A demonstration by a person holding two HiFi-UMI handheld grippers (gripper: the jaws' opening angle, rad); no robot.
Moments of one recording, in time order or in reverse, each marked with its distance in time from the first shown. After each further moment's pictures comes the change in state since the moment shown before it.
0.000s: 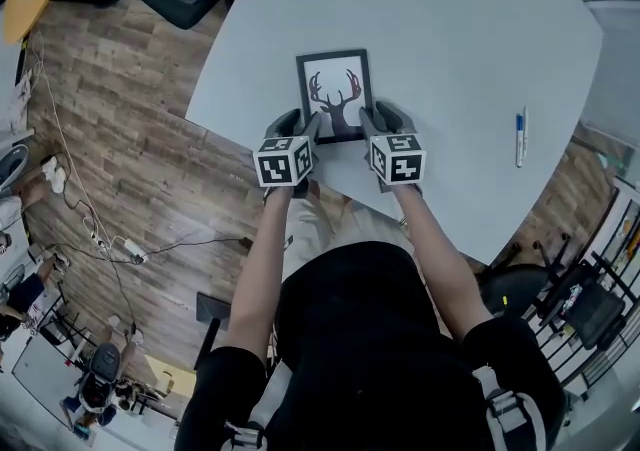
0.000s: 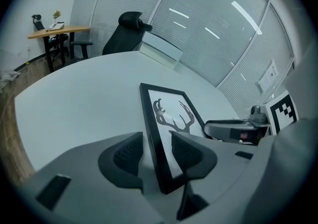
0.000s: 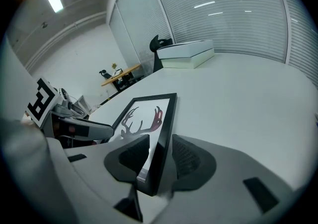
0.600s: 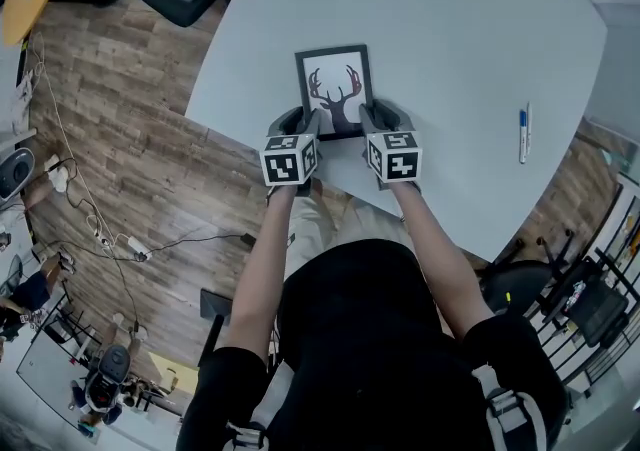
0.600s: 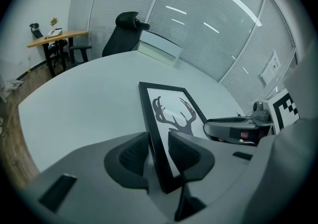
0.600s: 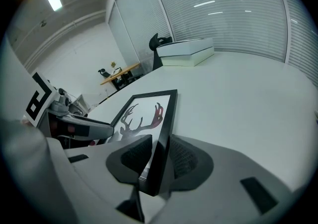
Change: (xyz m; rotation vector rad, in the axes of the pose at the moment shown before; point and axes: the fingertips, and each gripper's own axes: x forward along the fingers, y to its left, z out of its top) left arm 0.005 -0.003 -0.004 0.049 0.022 0.052; right arm 0.005 -0.001 -0.008 0.000 0.010 -0.010
